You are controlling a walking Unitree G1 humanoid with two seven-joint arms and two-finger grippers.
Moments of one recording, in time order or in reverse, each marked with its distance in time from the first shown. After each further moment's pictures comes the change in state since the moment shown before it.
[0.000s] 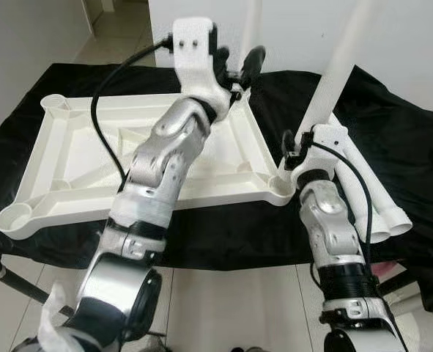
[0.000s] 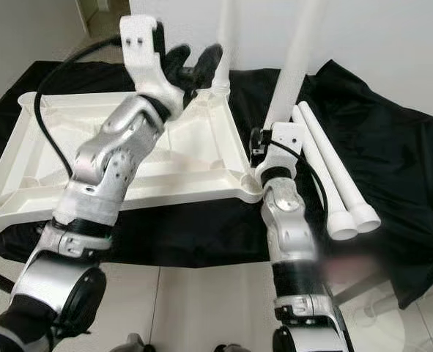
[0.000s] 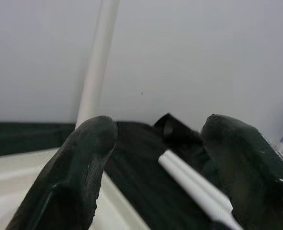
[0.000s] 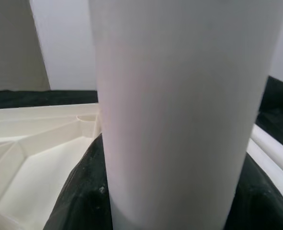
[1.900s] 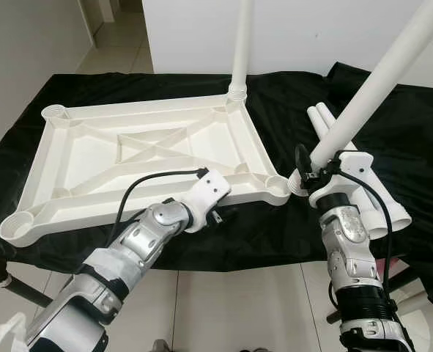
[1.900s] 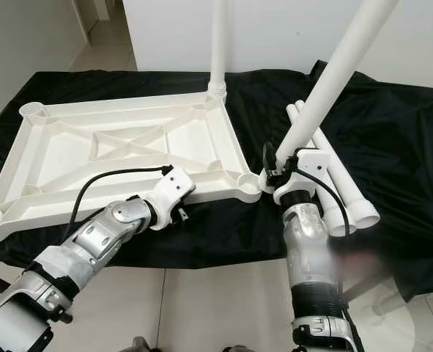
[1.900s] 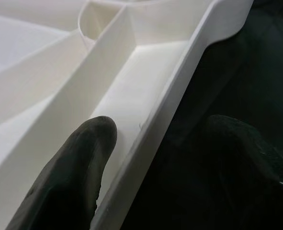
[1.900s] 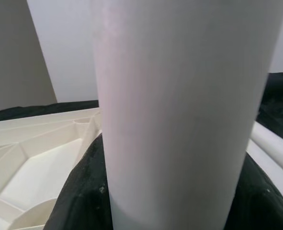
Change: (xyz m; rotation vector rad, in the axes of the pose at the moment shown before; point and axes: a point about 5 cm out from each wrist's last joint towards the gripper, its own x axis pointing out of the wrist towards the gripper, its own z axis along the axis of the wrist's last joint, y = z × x) left arm -0.080 0.018 -0.143 0.404 0.707 -0.363; right arm -0.021 -0.038 -0.018 0.052 -0.062 0.032
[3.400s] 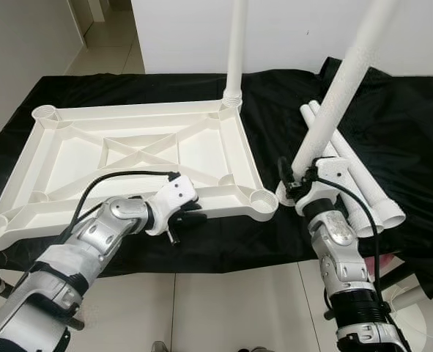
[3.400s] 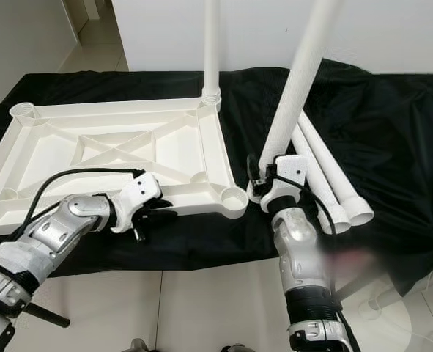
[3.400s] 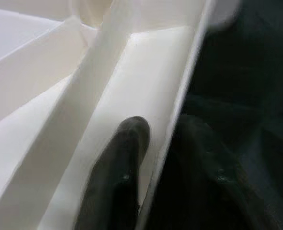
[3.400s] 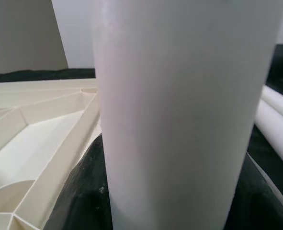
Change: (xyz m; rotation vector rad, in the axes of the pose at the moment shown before) left arm -0.047 0.026 -0.015 0.010 0.017 -0.207; right arm -0.004 0.022 -0.018 -0.039 0.124 0.098
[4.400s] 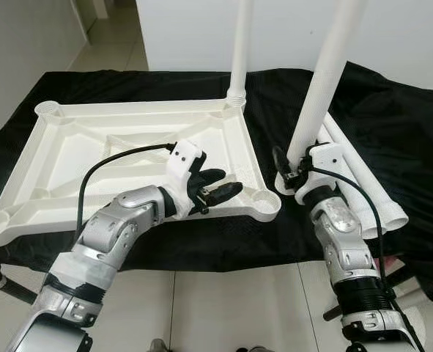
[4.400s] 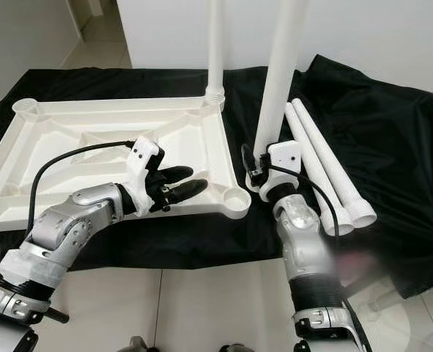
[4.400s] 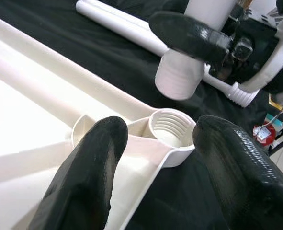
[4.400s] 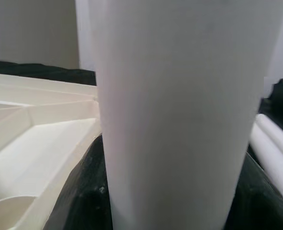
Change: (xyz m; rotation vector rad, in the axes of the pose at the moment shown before) left arm 0.000 -0.013 0.057 -0.294 -0.338 0.042; right arm 0.015 -0.001 0.020 -0.132 -0.047 0.038
